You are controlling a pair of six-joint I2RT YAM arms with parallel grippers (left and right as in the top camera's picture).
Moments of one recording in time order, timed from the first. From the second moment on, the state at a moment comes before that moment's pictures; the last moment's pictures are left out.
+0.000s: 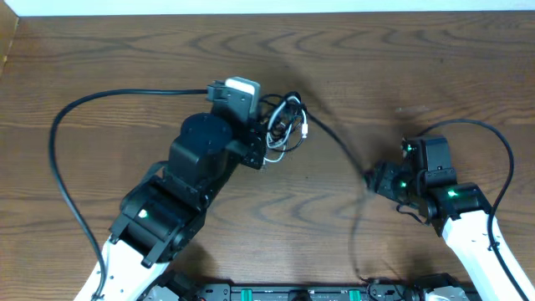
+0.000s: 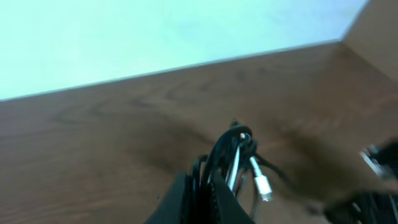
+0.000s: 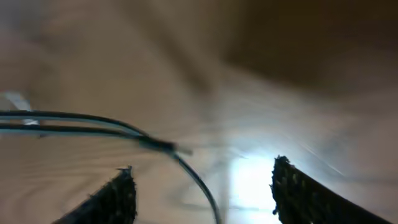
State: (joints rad) left arm -0.61 1.04 1.17 -0.56 -0.11 -0.20; right arm 0.18 1.11 0.68 -0.66 -0.18 0.57
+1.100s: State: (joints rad) left arm -0.61 1.18 1.17 -0.60 0.21 -0.17; right arm 0.29 1.10 0.67 -0.01 -0.96 1.05
